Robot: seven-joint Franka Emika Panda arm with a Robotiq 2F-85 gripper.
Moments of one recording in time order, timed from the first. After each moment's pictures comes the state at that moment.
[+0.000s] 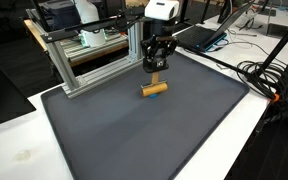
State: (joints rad) arm 0.02 0.36 -0.06 -1.88 -0.09 2.26 0.36
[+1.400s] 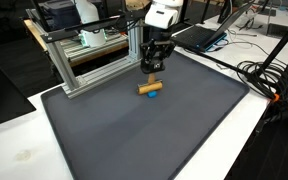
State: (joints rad) arm 0.03 0.38 -0.06 -1.88 -0.09 2.21 0.37
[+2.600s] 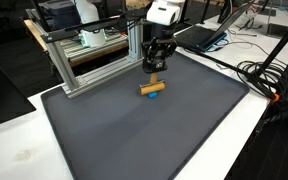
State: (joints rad) arm 0.04 0.38 -0.06 -1.86 -0.10 2.22 0.38
